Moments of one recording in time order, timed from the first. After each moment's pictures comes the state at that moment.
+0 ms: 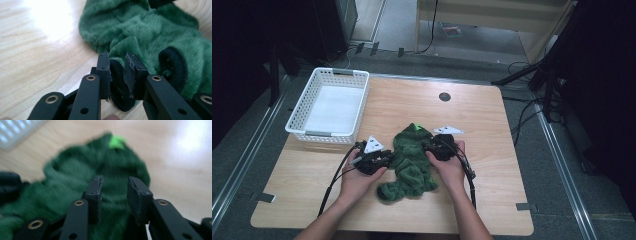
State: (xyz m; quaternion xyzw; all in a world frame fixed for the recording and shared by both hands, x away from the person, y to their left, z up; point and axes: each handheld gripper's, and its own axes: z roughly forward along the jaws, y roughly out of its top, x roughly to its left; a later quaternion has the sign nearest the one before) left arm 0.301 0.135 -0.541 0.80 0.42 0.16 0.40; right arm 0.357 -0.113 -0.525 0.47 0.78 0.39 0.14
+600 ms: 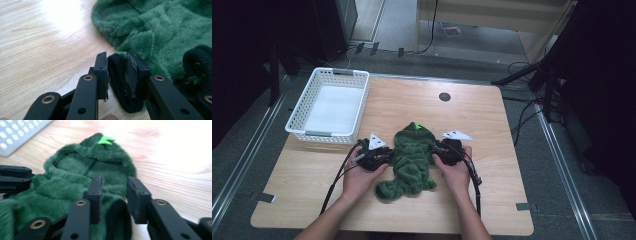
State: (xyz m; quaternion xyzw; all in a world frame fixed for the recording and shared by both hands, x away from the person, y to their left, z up) left arm 0.315 0.135 -0.549 0.79 0.44 0.18 0.38; right arm 0.342 -0.136 -0.525 0.49 0.75 0.43 0.16
